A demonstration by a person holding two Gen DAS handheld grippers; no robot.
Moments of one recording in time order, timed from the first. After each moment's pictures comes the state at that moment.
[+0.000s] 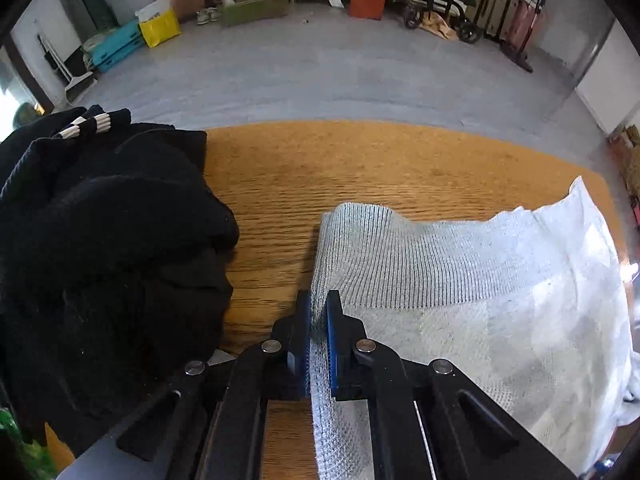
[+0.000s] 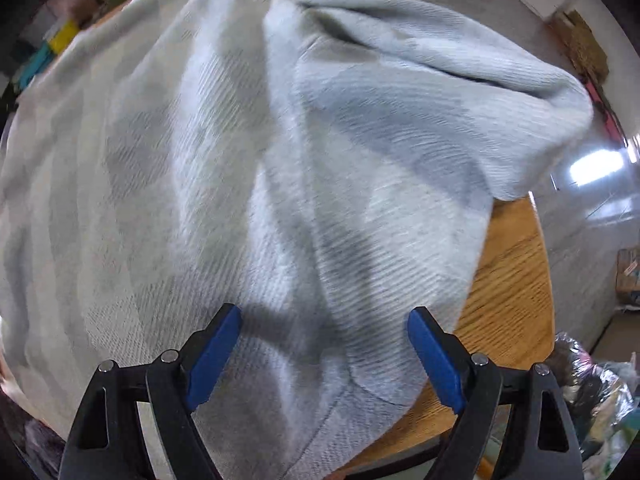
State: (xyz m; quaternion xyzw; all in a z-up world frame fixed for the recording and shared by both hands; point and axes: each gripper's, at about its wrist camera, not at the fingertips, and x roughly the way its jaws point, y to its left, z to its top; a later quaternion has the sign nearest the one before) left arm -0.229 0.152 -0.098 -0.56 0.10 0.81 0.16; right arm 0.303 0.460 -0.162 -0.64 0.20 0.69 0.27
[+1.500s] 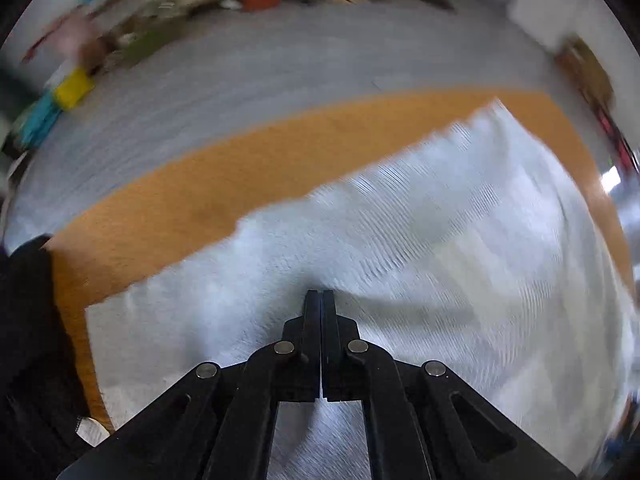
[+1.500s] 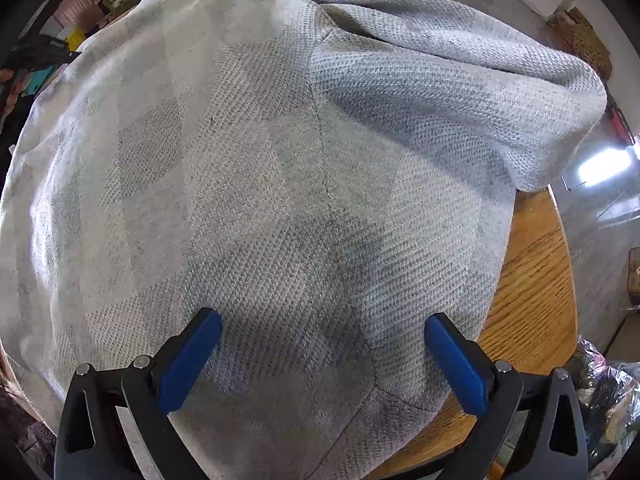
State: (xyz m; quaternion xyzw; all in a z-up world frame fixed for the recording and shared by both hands) left arm -0.203 0.300 -0.104 -0.53 0.20 0.79 0.24; right arm 0.296 0.488 -0.167 -0.62 0.22 0.71 0.26
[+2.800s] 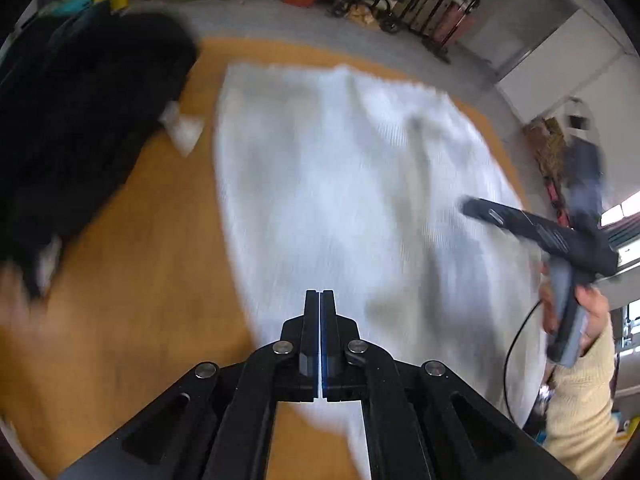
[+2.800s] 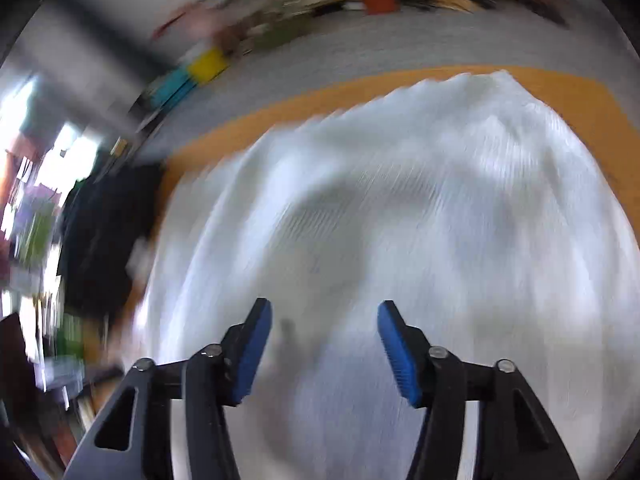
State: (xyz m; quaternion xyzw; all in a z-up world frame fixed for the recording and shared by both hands) left arm -0.016 0.023 -0.088 -0.59 0.01 0.75 0.30; right arm -0.012 0.413 -0.157 -0.52 0.22 0.83 0.02
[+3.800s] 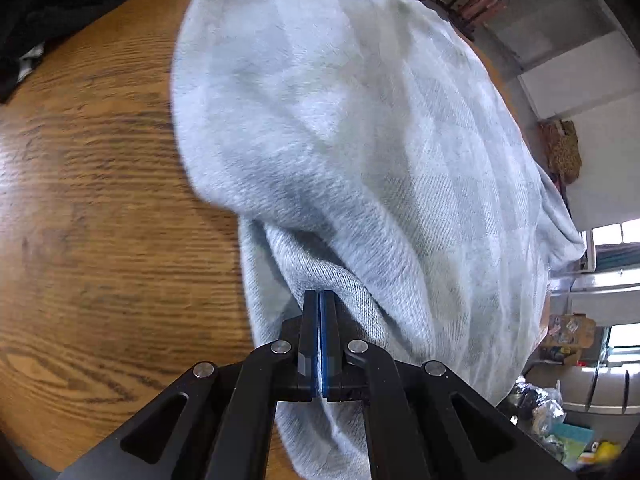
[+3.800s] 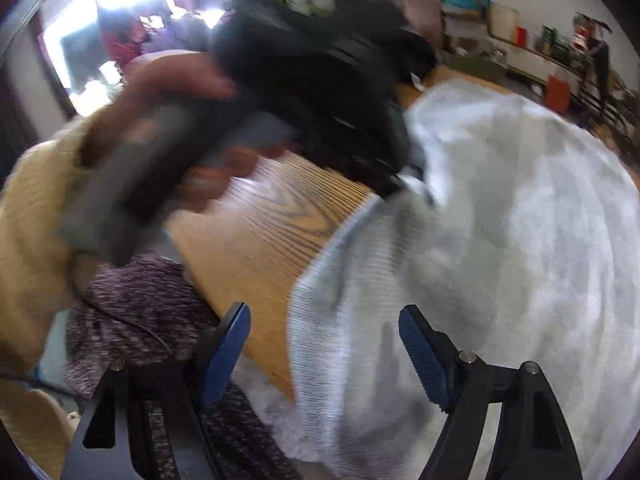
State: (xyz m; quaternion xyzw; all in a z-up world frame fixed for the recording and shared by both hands) left arm 0.101 0.062 -0.109 -0.66 -0.02 0.70 0.27; right arm 0.257 0.164 -0.151 -0.46 0.00 0.87 -0.21
